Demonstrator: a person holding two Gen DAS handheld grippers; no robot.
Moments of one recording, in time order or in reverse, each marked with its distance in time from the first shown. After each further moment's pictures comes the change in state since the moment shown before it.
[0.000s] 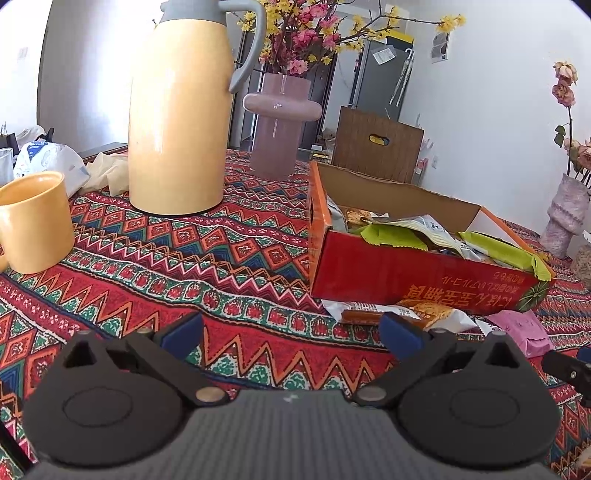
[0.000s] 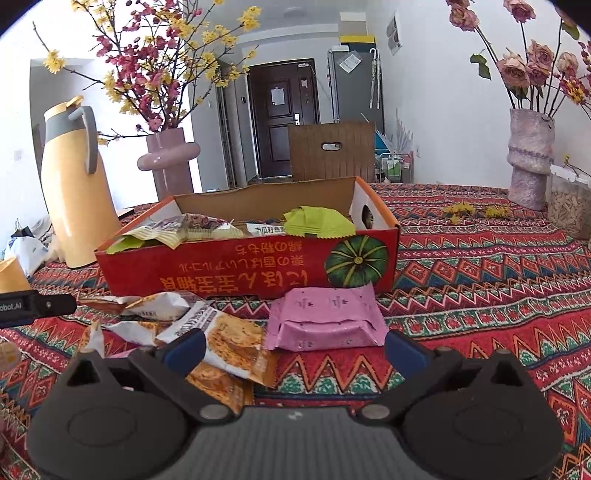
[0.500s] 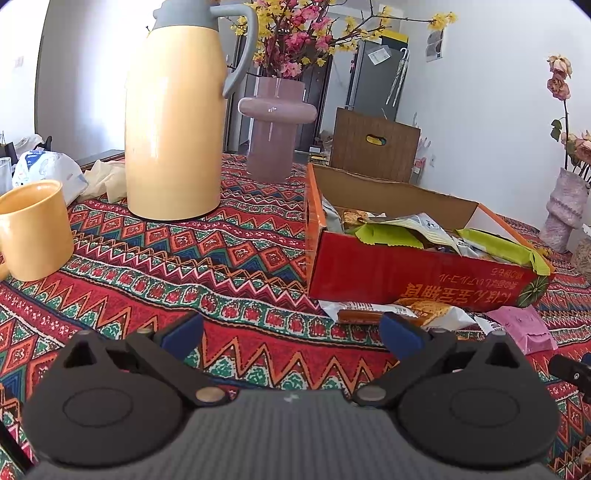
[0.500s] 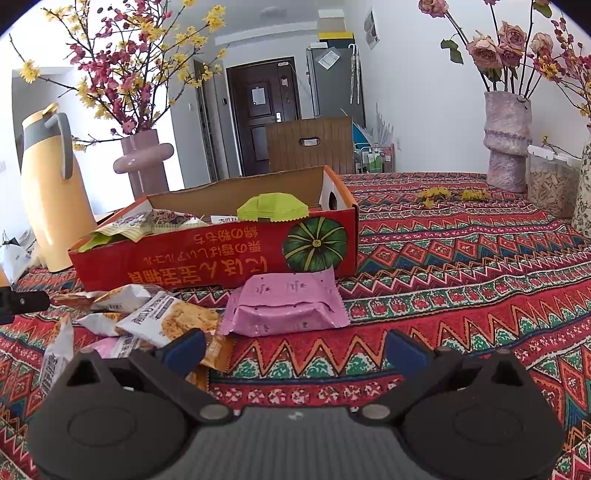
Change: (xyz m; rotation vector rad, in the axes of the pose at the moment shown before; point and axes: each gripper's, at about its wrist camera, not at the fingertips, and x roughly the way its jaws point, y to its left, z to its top) left arm 0.000 -0.003 -0.001 0.027 -0.007 0.005; right arm -0.001 -0.030 -0.016 0.053 0.003 -0.042
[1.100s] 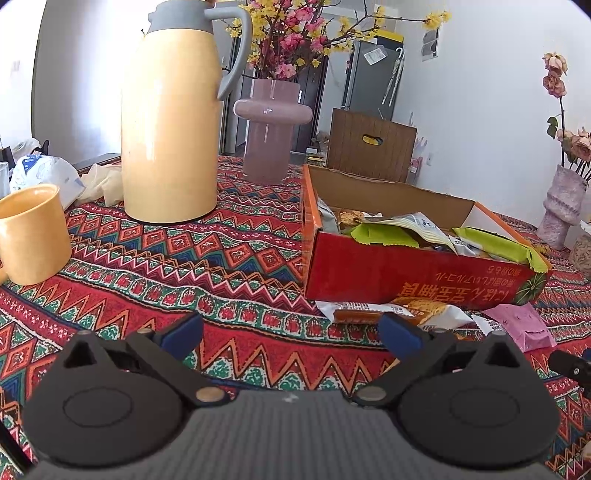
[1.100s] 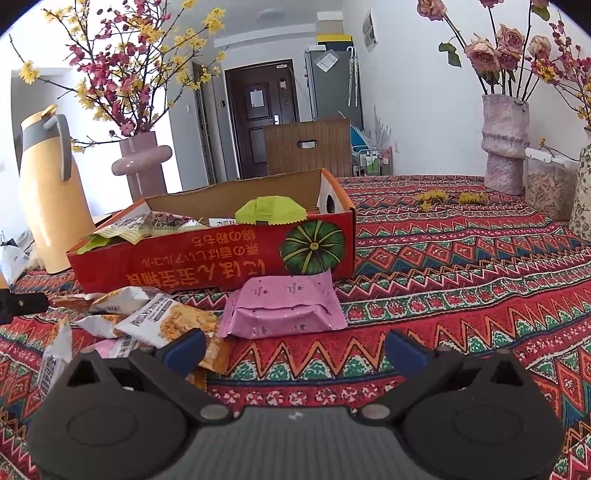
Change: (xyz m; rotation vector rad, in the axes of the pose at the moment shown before) left arm -0.001 -0.002 0.000 0.015 -0.008 -0.006; right arm -0.001 0.000 0.001 0.000 -0.010 -0.006
